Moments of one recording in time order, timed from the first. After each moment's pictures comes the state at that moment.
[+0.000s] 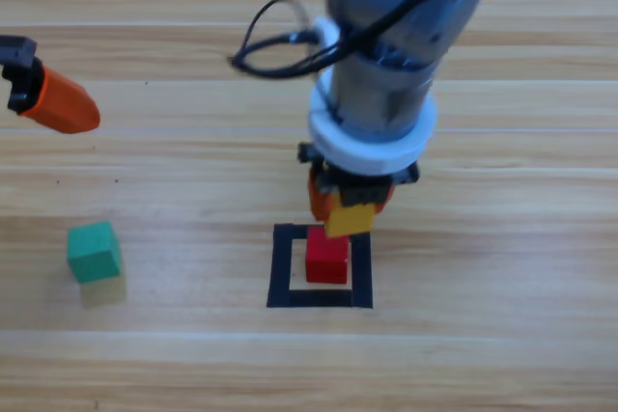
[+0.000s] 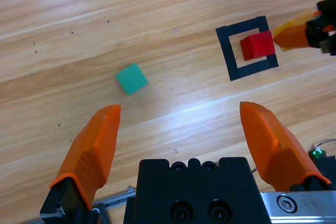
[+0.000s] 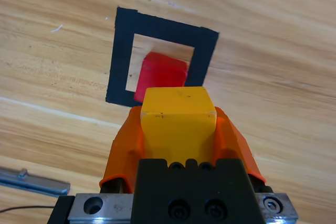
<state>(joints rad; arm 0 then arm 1) -0.84 1.32 -1.24 0.94 0.28 -0.59 1.01 2.28 -2.01 1.12 -0.07 0.77</state>
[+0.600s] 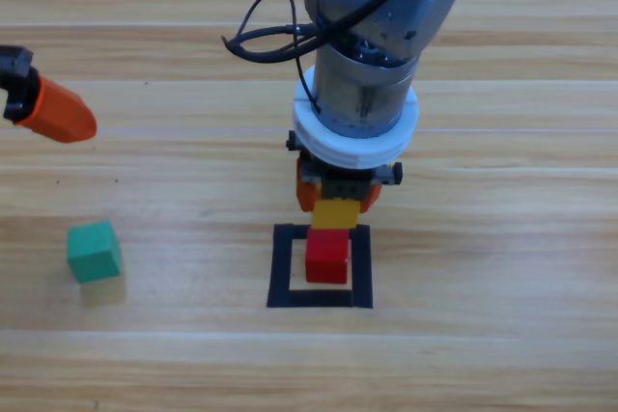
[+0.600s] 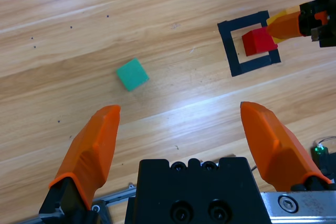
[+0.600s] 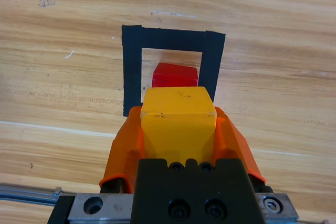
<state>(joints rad) -0.83 1.31 -1.22 0.93 0.27 -0.59 1.01 2.33 -2.10 1.16 -0.08 0.94</state>
